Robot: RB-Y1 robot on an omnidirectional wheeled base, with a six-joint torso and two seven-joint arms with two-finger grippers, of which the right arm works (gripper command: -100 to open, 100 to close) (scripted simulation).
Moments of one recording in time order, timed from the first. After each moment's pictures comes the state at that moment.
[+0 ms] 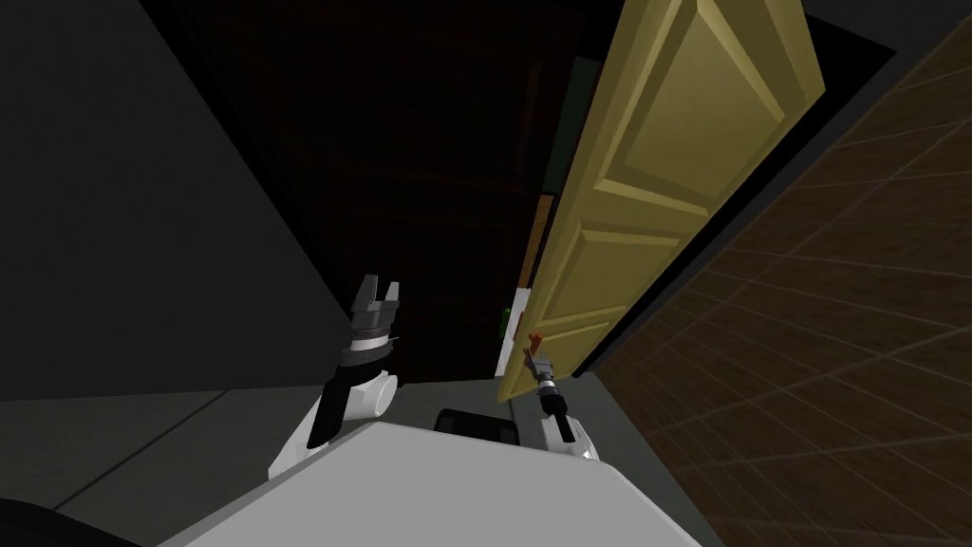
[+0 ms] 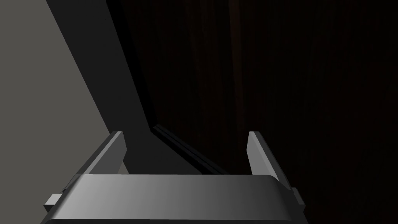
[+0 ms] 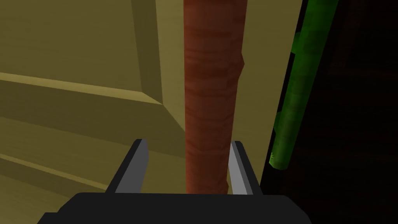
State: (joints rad) arm -0.04 -0.06 -0.22 -0.72 0.38 -0.77 1.23
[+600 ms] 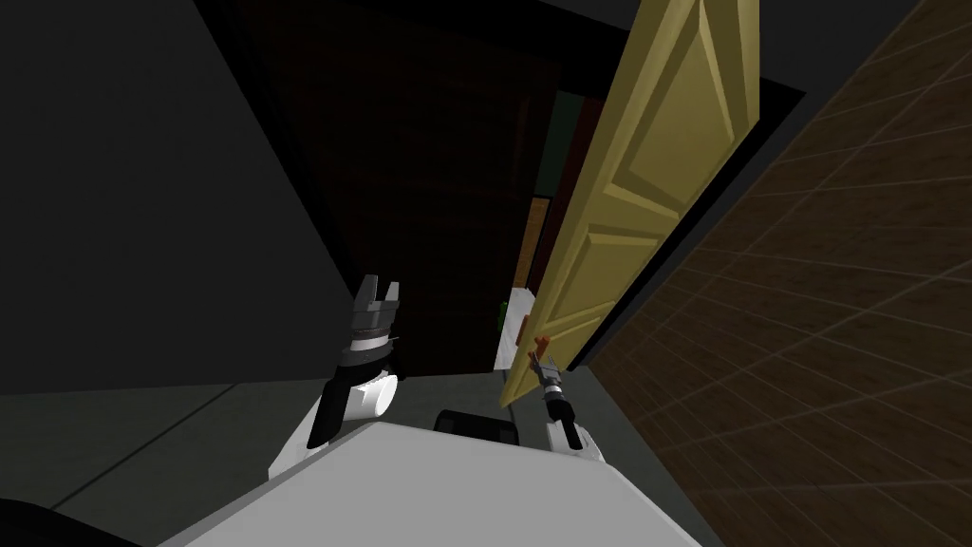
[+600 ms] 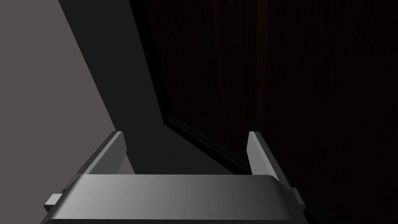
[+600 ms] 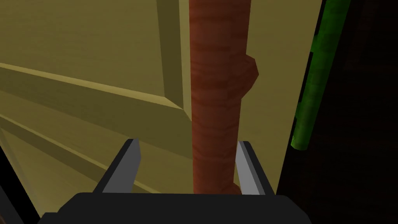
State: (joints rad) arm -0.04 -0.08 -0.25 -0.68 0.30 -0.76 1.24
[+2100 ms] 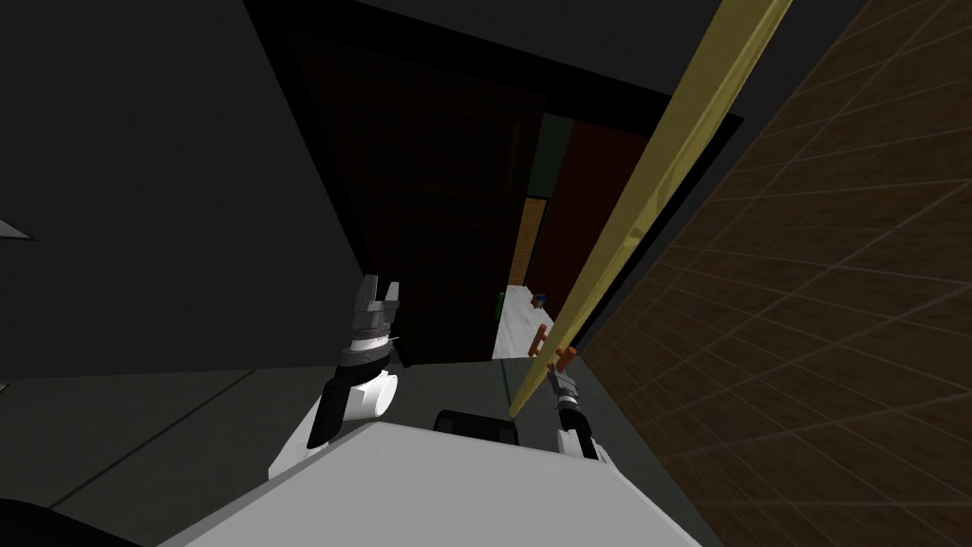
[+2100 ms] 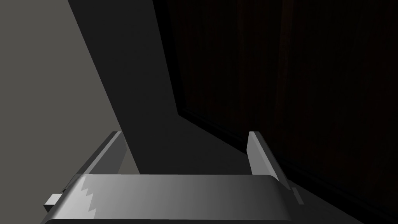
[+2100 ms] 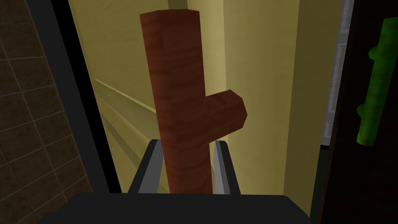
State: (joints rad) arm 0.00 -0.13 -0.28 -0.68 0.11 -0.65 1.24
